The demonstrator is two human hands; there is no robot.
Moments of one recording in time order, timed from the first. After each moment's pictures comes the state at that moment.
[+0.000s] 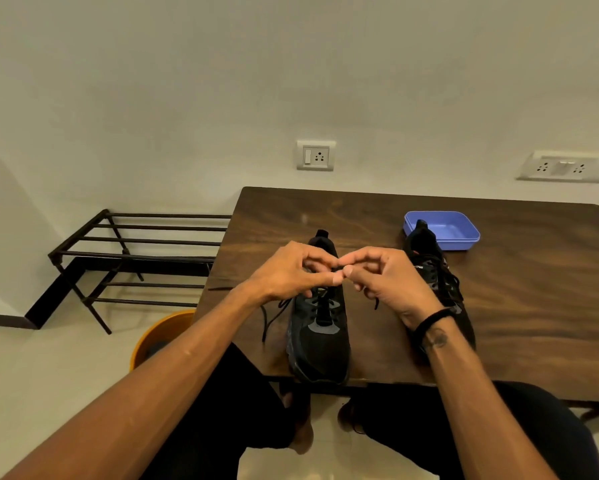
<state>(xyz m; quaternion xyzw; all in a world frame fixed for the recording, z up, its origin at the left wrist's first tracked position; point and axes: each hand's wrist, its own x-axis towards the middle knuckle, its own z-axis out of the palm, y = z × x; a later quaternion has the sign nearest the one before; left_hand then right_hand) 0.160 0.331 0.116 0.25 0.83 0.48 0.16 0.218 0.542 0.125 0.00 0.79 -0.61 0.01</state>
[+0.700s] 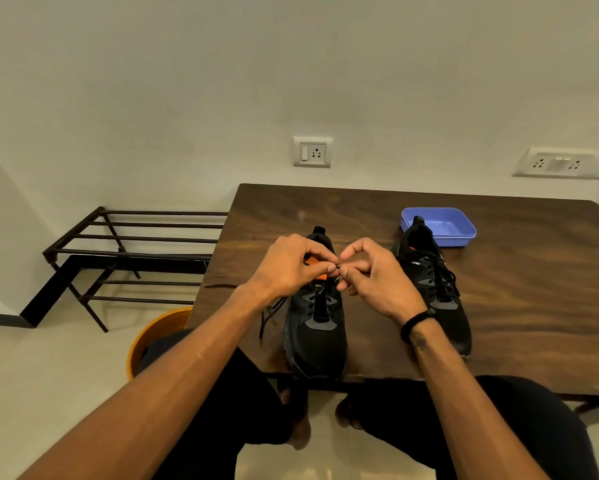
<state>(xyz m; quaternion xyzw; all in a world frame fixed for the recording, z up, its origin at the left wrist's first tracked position) 0.160 0.339 0.114 0.28 0.88 0.38 0.00 0.215 0.534 0.110 -0.03 0.85 -0.53 -0.01</state>
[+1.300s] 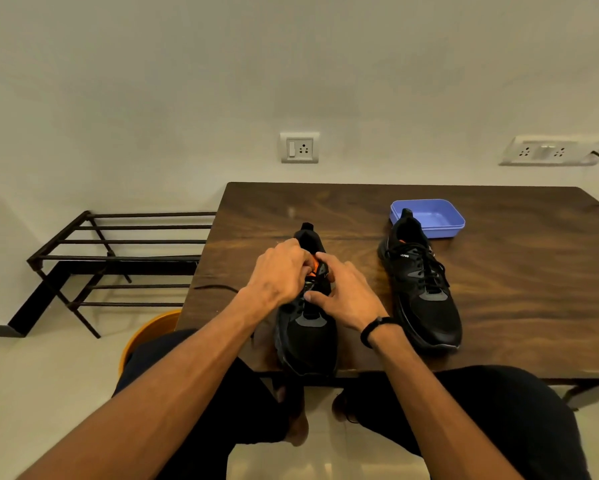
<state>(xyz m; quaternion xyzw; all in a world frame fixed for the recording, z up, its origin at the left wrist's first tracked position) 0.153 0.356 0.090 0.24 0.96 0.14 -0.05 0.211 0.511 0.076 0.01 0.94 -0.35 0.04</state>
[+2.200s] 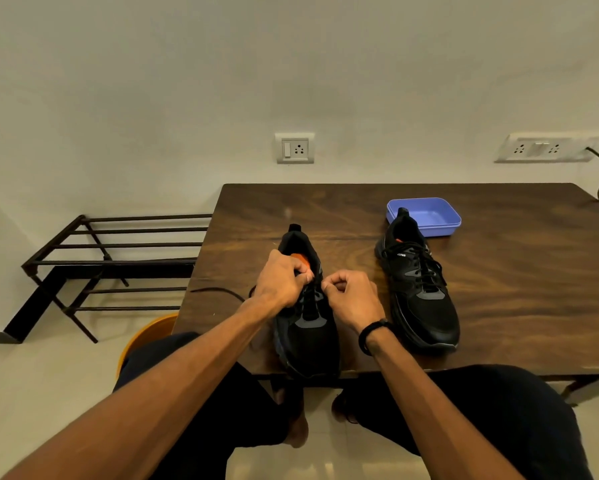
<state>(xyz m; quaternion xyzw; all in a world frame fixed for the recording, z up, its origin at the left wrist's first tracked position) 0.133 0.364 0.036 0.12 0.92 0.36 0.03 0.214 0.512 0.060 0.15 0.88 -0.44 -0.04</state>
